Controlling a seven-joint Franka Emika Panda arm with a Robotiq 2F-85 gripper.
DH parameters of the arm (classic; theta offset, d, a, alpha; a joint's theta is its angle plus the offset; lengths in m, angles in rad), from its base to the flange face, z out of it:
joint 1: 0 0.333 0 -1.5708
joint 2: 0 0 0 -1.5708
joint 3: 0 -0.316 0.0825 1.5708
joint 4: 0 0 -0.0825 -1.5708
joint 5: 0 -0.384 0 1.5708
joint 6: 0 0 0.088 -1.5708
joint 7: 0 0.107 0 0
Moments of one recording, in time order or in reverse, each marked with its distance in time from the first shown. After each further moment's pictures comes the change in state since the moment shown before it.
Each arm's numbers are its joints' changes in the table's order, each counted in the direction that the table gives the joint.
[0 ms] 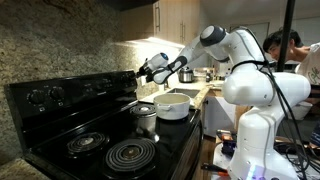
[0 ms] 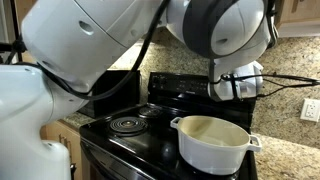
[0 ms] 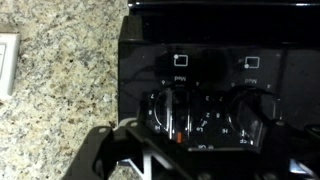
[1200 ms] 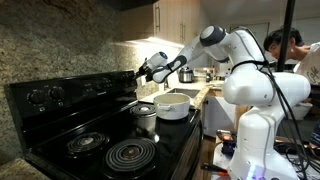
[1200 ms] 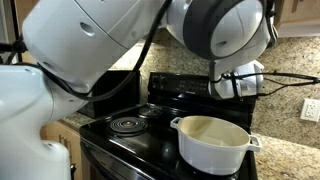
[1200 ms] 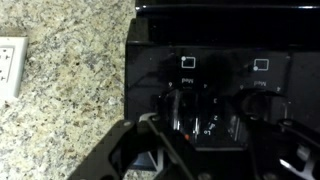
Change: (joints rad) arm 0.004 0.006 -0.010 -0.026 -0.001 0.054 -0.002
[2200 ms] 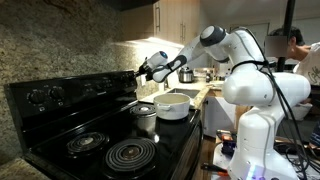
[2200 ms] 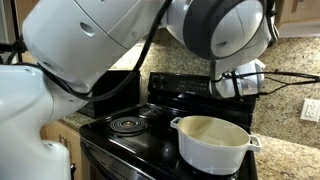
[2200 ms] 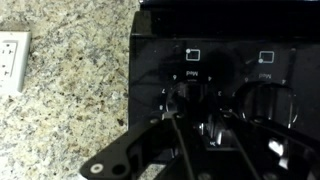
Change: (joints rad) arm -0.002 0.000 -0.004 -0.010 0.000 -0.001 0.000
